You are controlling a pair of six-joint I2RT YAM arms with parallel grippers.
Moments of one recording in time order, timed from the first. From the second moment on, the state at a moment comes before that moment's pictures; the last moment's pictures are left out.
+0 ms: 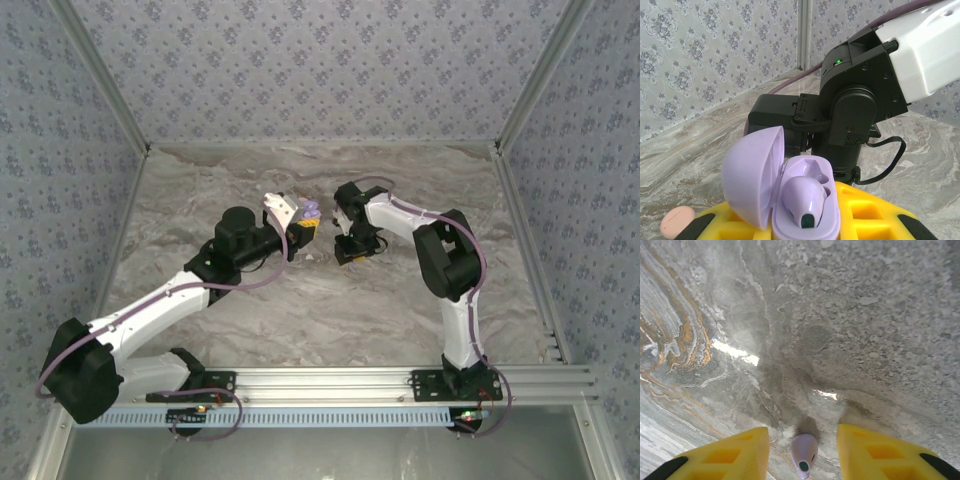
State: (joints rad) left arm -0.70 1.17 0.77 0.22 0.24 -0.01; right arm 0.55 2.07 1.51 -0.93 -0.17 0.13
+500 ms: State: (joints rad) left arm -0.70 1.17 0.77 0.20 0.24 -0.01; right arm 0.56 2.07 1.51 -0.95 -0.15 0.10
